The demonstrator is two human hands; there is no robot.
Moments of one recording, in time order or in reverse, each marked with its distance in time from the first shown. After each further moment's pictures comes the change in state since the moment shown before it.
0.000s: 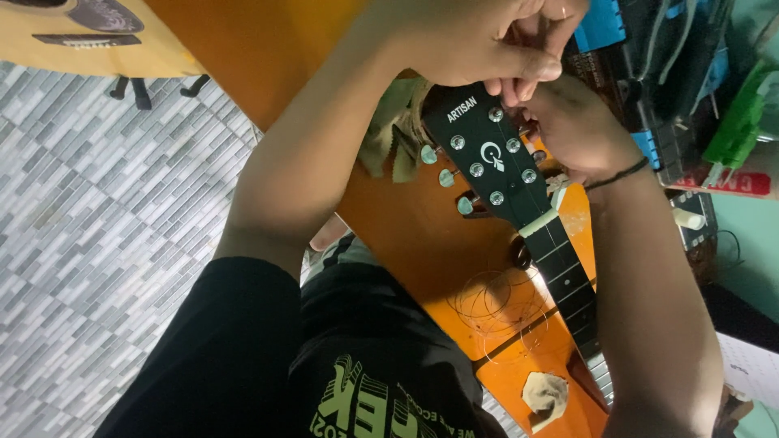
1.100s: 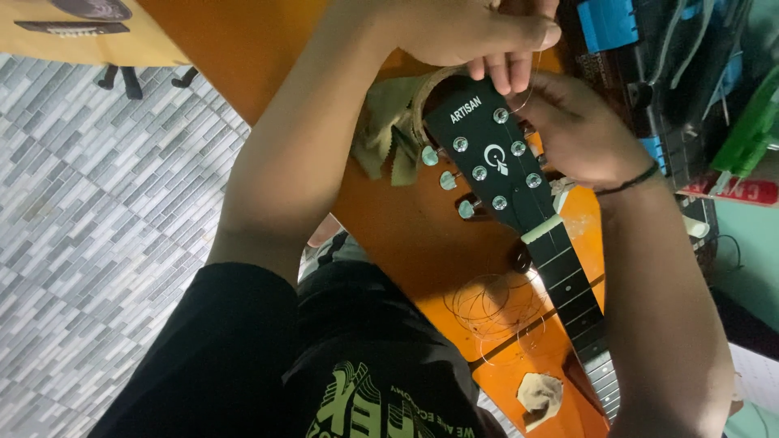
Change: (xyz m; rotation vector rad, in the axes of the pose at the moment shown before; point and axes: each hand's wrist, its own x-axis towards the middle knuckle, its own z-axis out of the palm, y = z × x) left_hand -0.008 -0.021 -0.003 0.095 -0.055 -0.316; right_hand -0.007 0.001 0.000 0.166 -0.099 -0.221
